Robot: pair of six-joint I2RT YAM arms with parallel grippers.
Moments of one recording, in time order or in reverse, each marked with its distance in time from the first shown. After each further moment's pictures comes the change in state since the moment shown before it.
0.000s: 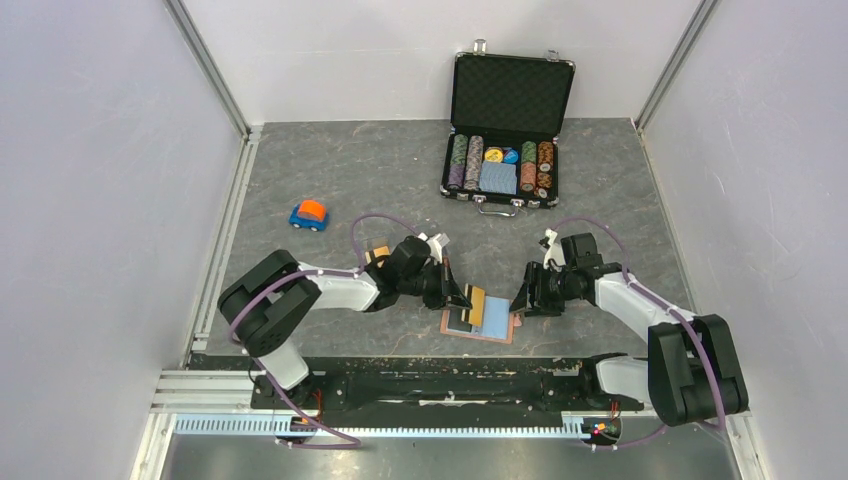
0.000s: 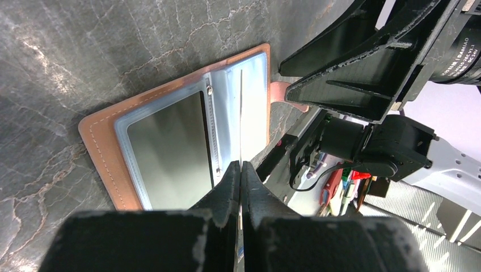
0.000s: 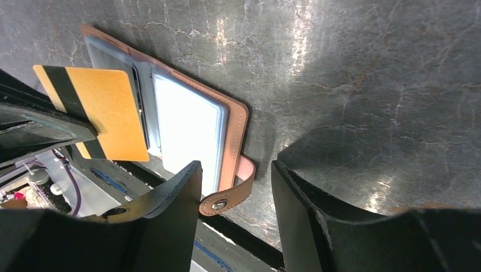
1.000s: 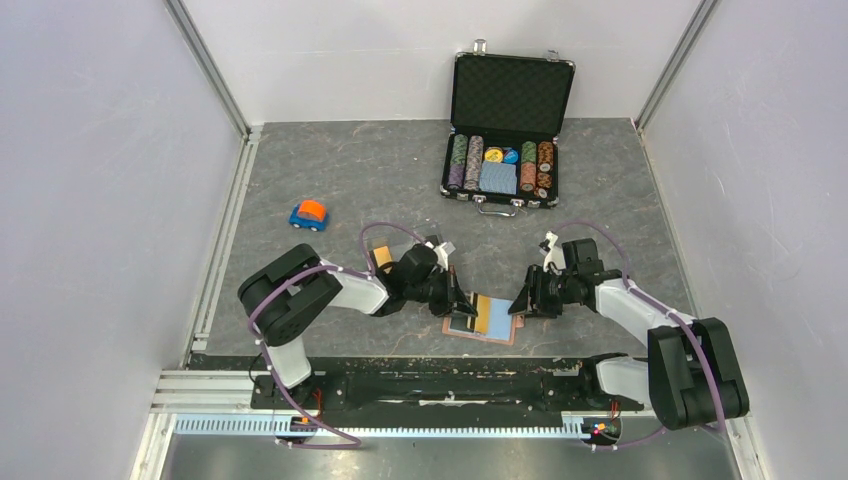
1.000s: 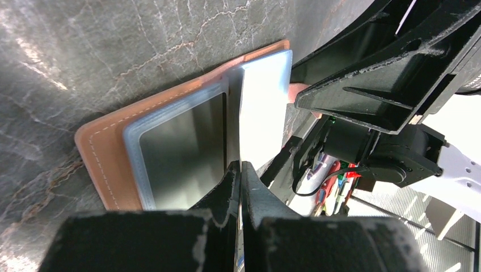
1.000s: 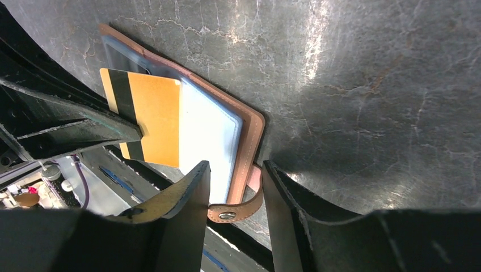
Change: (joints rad) left arm -0.034 0.113 -0.009 0.121 0.009 -0.069; right arm -0.003 -0.017 -0.054 0.078 -0.050 0.026
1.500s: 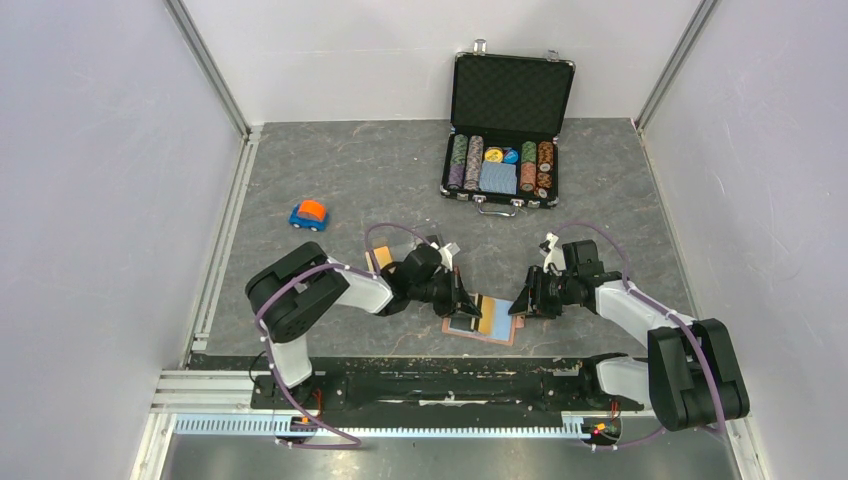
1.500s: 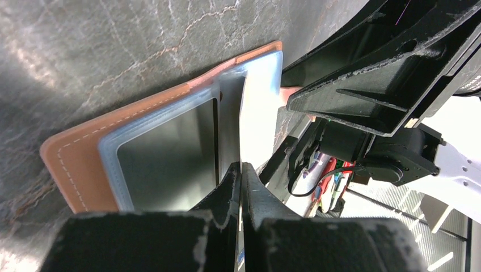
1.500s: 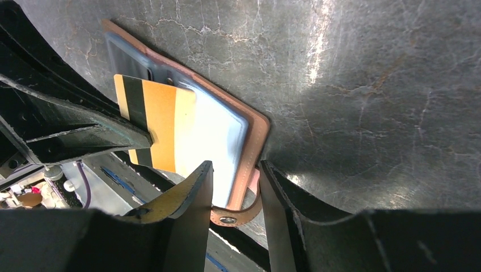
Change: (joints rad) left arm -0.014 0.034 0.020 0.024 0.022 -0.019; right arm -0.002 -0.007 -0.019 0.024 -0.007 0.010
